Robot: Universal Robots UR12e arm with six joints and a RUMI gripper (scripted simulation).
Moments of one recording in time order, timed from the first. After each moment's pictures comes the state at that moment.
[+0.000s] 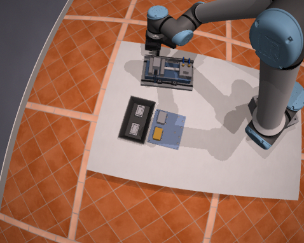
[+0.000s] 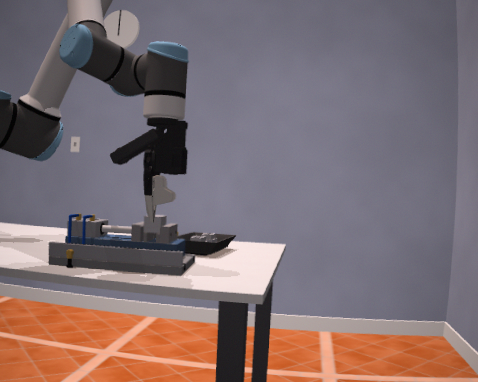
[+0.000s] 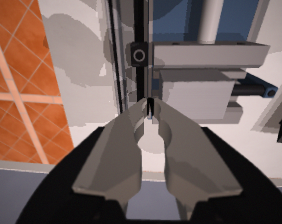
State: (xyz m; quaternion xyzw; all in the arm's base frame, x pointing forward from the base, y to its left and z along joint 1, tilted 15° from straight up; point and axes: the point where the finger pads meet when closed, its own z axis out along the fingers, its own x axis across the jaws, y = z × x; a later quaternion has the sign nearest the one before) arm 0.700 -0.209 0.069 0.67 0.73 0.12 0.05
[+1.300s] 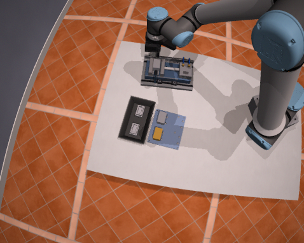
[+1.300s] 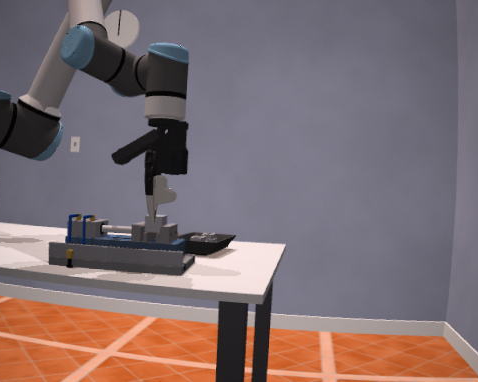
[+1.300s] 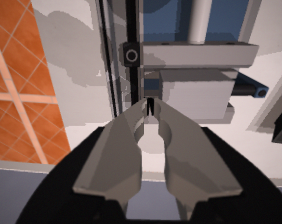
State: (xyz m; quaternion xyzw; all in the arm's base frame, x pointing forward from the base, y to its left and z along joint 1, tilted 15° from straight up) arm 0.700 -0.199 0.070 0.67 0.73 0.12 0.05
